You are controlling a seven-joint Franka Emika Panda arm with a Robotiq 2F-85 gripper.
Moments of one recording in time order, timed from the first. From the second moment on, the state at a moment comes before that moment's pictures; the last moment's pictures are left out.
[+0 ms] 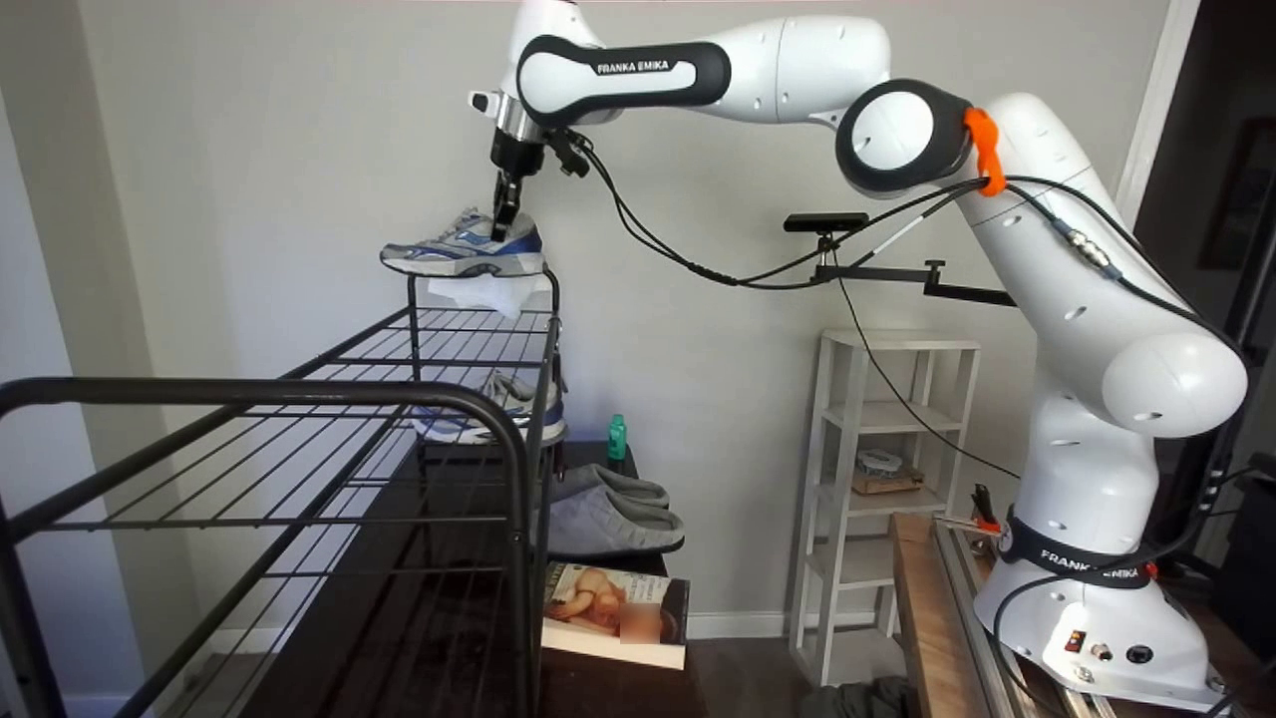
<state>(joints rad) -0.05 0.59 -0.01 -0.96 -0.22 2.02 -0.68</state>
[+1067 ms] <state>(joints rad) 0.14 0.17 -0.04 -1.73 -0.62 2.00 0.14</state>
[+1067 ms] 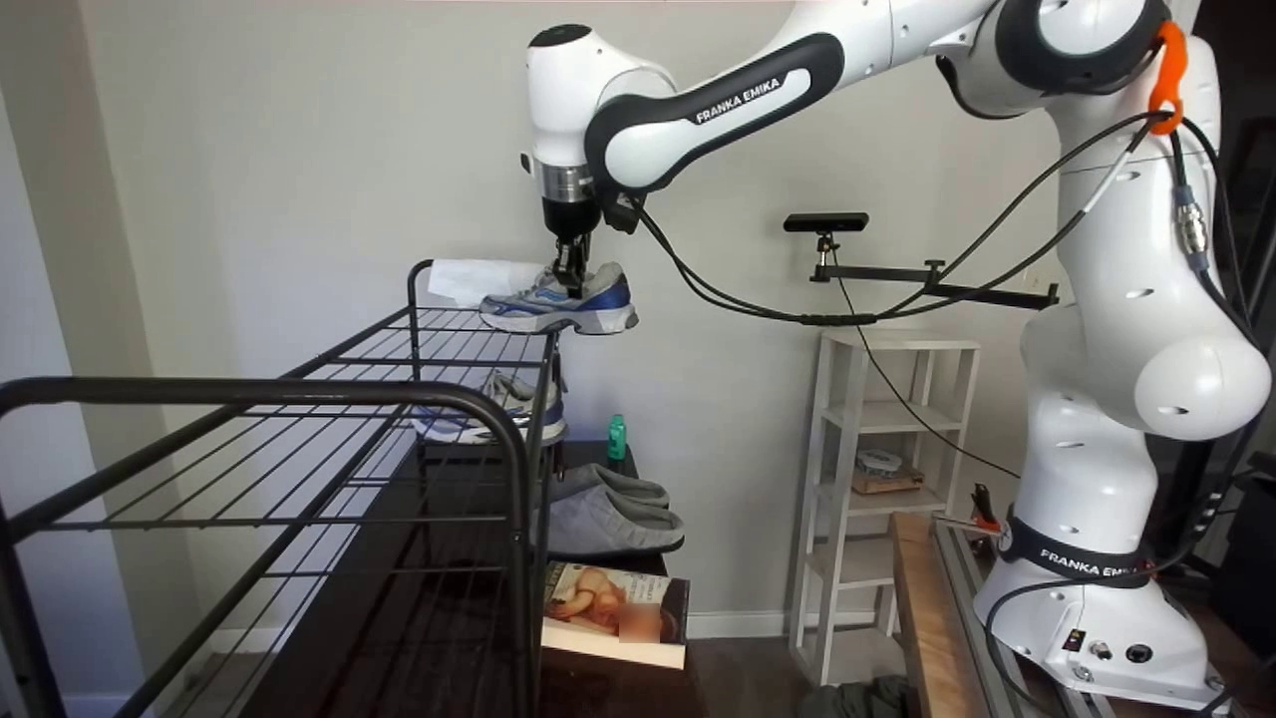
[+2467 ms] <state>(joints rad) 0.15 -0.39 0.19 -2.37 -0.67 1.84 0.45</state>
